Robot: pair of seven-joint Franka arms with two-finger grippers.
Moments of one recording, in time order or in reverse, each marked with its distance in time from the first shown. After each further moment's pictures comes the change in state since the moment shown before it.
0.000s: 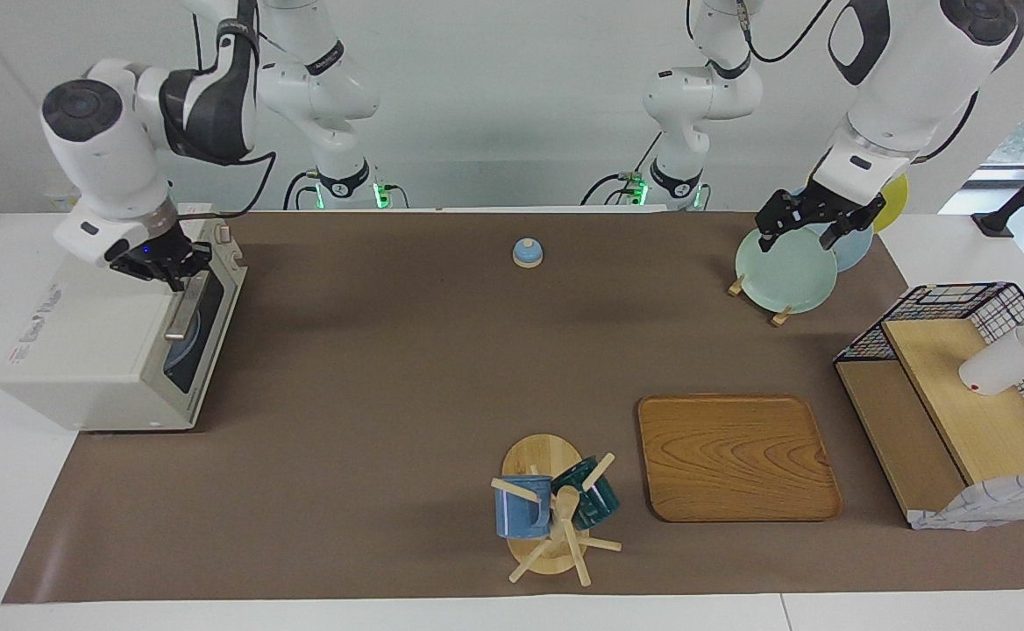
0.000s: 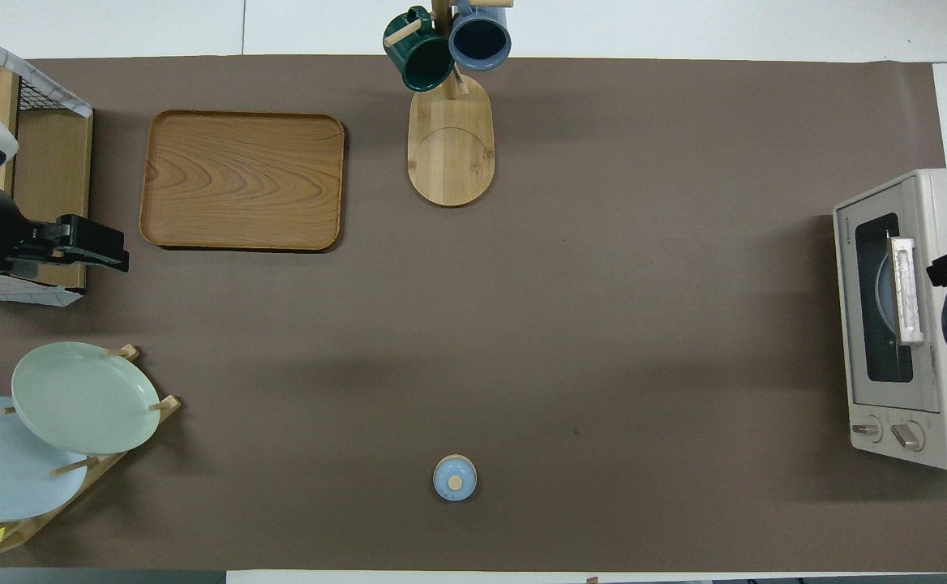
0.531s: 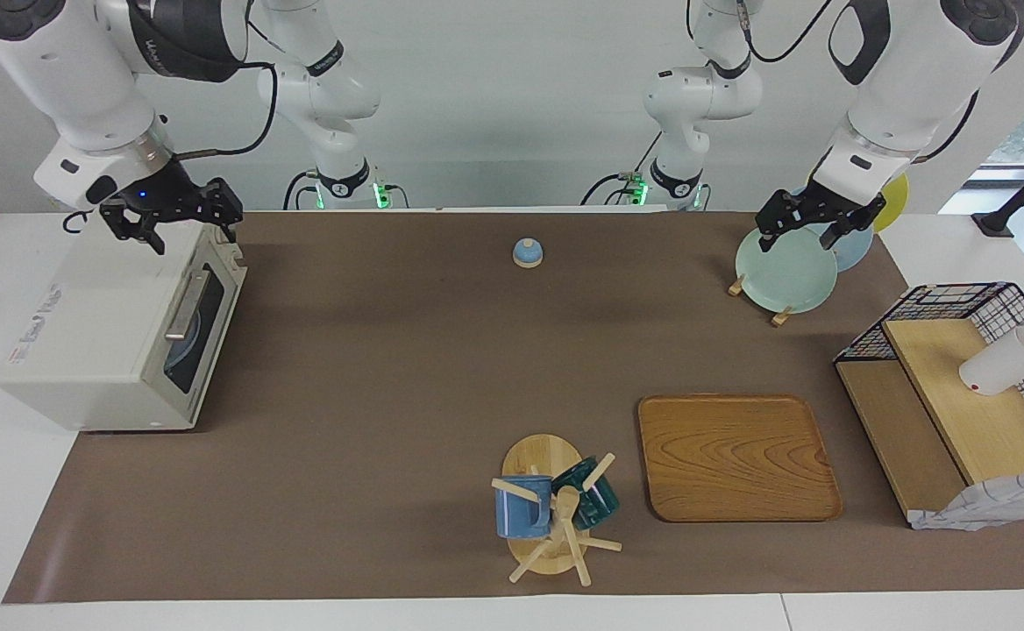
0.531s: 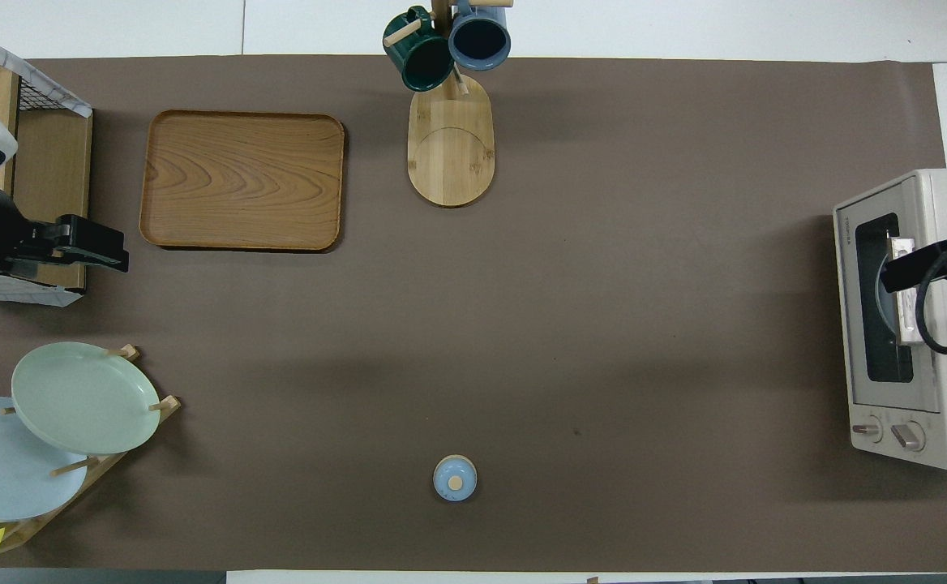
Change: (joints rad) left arm 0.000 0.000 0.000 0.000 0.000 0.000 0.000; right arm 0.027 0.028 0.021 0.027 0.019 -0.070 0.045
